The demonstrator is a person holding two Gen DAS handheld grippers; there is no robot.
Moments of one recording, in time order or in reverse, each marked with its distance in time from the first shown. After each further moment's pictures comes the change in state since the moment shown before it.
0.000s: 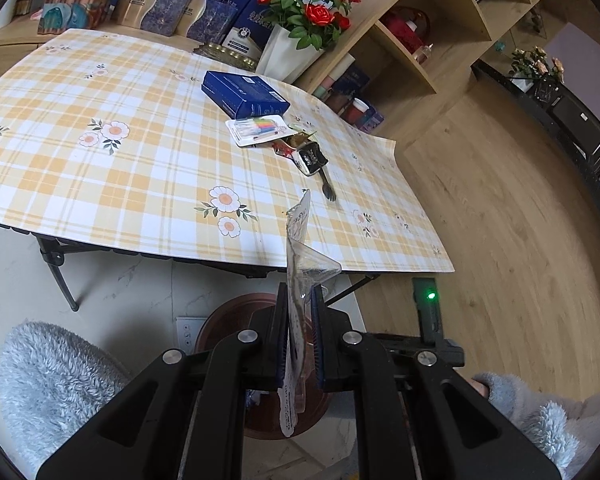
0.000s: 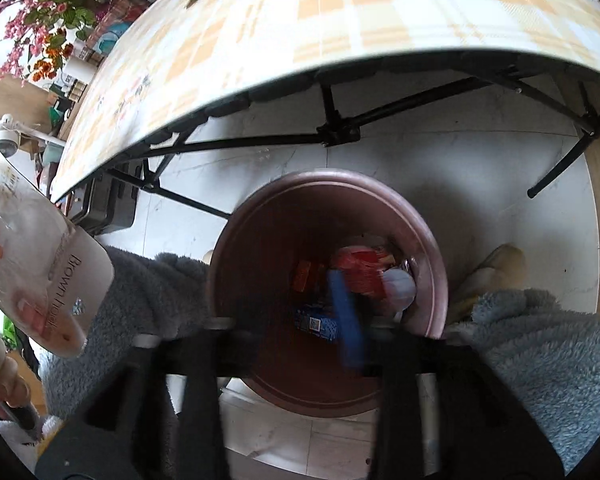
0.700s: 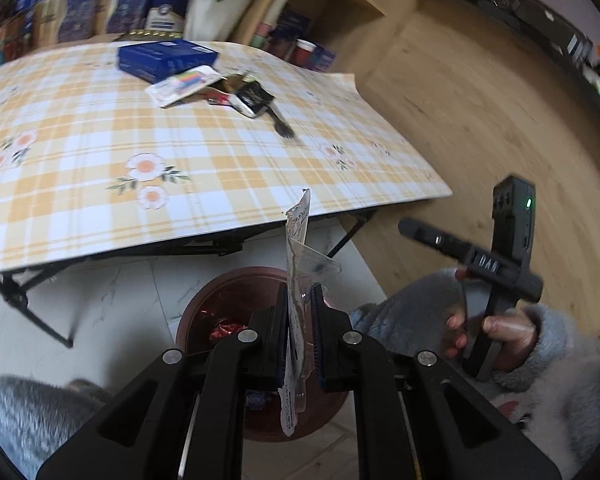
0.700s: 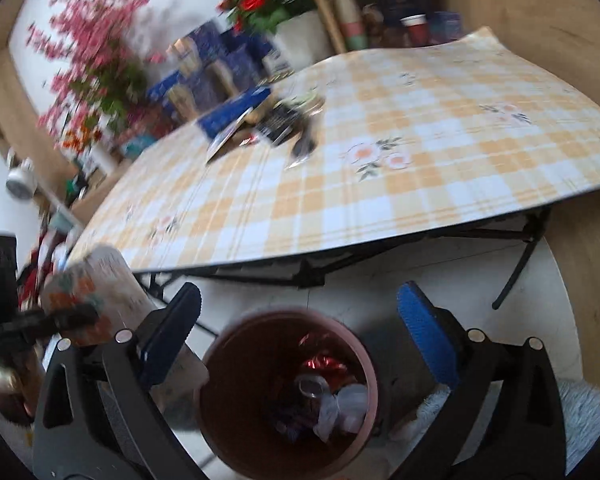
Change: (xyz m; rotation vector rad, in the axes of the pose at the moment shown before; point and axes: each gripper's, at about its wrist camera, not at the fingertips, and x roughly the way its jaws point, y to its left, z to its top) left arm 0.085 -0.032 -0.034 0.296 0.147 -0.039; right arm -0.089 -0.032 -0.008 -0.036 -0.526 -0.014
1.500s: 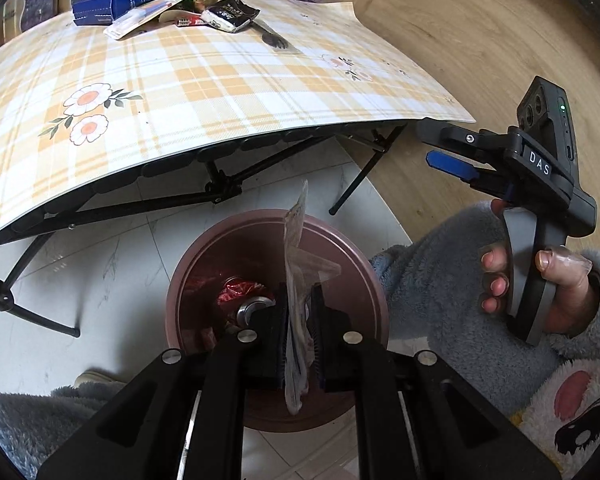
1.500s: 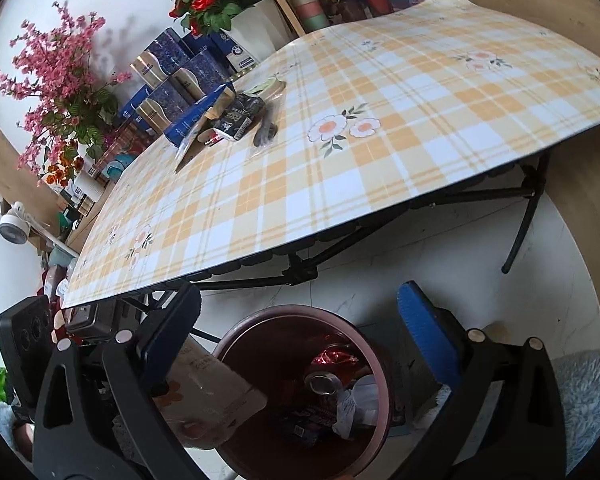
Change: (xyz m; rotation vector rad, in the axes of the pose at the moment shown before) left arm 0.071 0.002 -0.022 0.067 0.206 0.047; right arm 0.022 -0.021 -0.006 0.138 0.051 -0.008
